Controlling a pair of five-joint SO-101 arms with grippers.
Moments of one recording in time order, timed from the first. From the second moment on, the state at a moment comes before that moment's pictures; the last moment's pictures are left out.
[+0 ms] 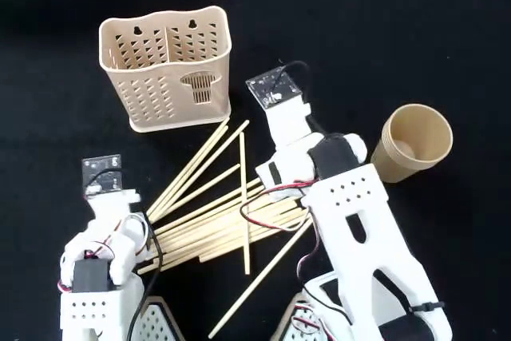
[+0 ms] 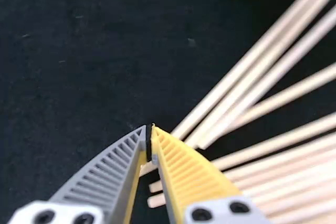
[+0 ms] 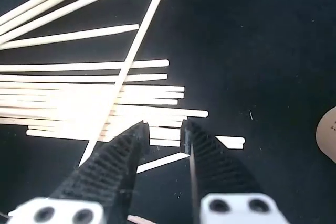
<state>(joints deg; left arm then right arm) -9.8 -104.0 95.8 72.7 5.8 -20.0 -33.9 36.1 79.9 7.0</state>
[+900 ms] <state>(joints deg) -40.8 -102.7 88.7 71.6 -19.7 -33.1 -33.9 56.2 63.9 10.4</state>
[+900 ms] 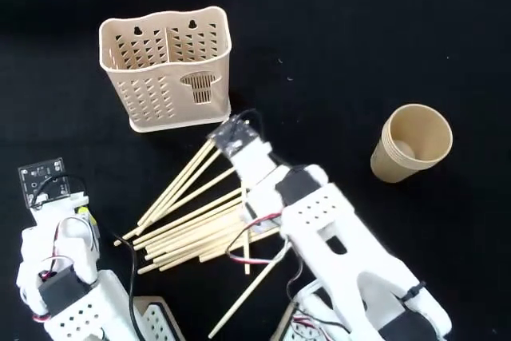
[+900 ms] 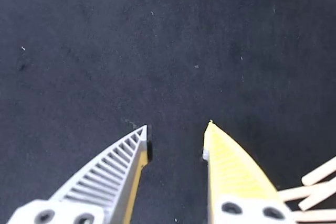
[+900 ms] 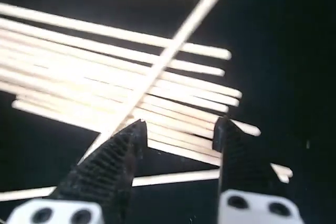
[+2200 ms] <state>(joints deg) -41.0 -83.6 90.6 60.4 -17.3 -30.8 -7.5 48.1 53.0 6.9</state>
